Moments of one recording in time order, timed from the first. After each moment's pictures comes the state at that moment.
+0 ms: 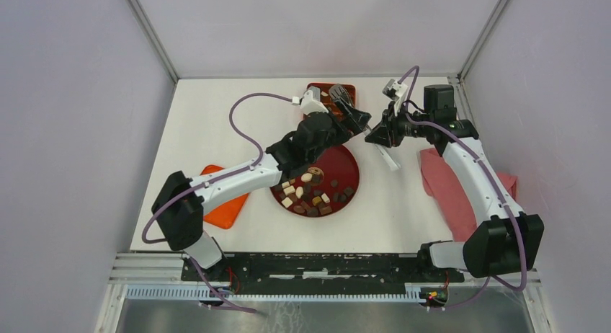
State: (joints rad) left arm -0.93 1.59 1.25 0.17 -0.34 -1.06; right arm 0.12 1.33 1.19 -0.55 -0.91 -0.29
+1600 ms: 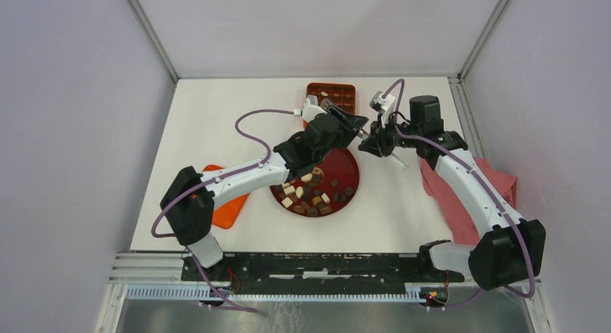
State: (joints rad) left arm -0.94 1.67 1.29 0.11 -0.36 -1.40; right arm 0.24 1.26 1.07 -0.45 -0.73 -0.28
